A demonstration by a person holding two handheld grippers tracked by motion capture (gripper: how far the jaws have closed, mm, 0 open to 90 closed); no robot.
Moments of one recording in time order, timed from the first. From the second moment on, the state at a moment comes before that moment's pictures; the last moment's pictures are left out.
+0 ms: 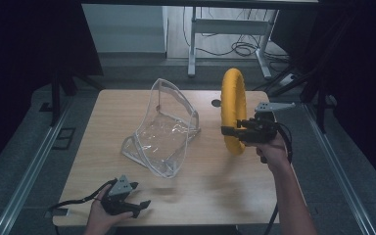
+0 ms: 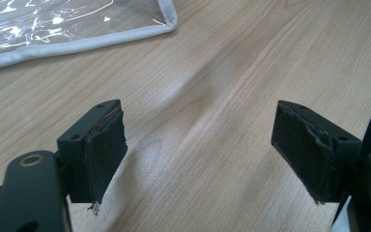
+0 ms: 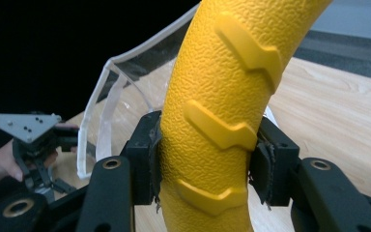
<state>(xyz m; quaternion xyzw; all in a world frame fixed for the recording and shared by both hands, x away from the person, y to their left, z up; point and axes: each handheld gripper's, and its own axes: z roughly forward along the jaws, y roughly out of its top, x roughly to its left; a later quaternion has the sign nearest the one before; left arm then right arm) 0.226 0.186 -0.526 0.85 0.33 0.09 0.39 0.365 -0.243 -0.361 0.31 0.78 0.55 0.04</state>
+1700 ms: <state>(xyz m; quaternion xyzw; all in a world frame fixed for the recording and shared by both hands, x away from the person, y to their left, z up) 0.225 0.186 -0.527 0.86 0.33 0.09 0.39 0.344 -0.184 -0.353 0.29 0.65 0.70 0.05</state>
